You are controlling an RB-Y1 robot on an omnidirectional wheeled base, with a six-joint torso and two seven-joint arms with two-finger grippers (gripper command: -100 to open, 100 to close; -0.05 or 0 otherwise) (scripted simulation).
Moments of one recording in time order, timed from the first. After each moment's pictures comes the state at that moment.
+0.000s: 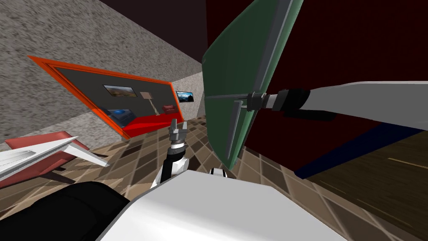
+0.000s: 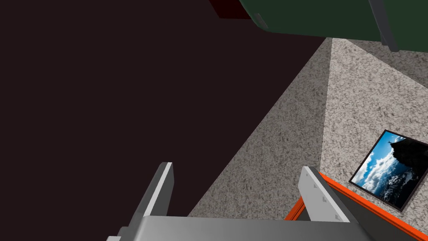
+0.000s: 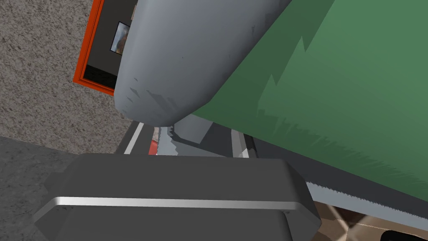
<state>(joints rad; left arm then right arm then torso) 0.47 -0.01 0.03 -2.32 0.03 -0.59 0.04 -1.05 -1.68 0.64 -2.06 1.11 -0.32 0.53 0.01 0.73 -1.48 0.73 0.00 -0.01</state>
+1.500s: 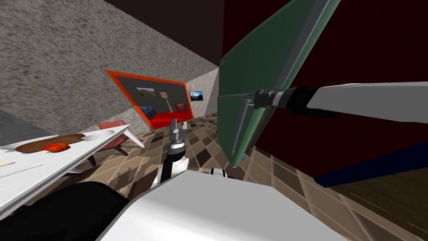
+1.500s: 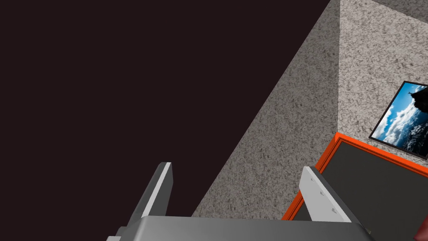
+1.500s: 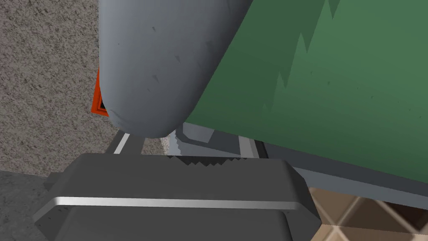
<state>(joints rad) 0.47 -0.01 0.03 -2.32 0.03 -0.59 0.04 -1.29 -1.78 0.94 -1.96 1.27 -0.23 0.24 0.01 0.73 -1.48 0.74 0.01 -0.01</state>
